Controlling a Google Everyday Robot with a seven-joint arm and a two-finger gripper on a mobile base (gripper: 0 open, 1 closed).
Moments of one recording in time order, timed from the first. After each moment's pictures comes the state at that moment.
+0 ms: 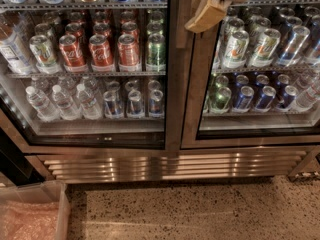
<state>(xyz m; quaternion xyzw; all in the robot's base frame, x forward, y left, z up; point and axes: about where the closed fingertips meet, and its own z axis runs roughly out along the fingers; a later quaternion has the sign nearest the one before) 0.601 -0.078 1.028 -0.72 0.61 0.02 0.34</state>
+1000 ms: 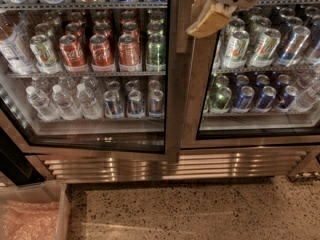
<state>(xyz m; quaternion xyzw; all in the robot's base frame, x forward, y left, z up) 0.578 -0.083 1.024 -0.71 0.62 0.04 0.33</state>
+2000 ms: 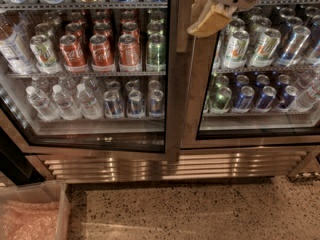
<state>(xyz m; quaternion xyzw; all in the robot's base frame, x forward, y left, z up) 0.578 -0.083 1.024 -0.71 0.62 0.04 0.33</state>
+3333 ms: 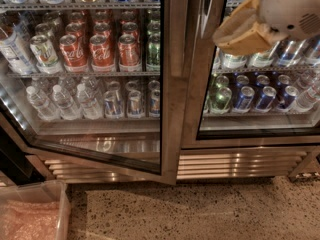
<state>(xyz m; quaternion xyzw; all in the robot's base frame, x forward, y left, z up) 0.481 -0.113 1.036 -0.64 0.66 0.08 0.39</state>
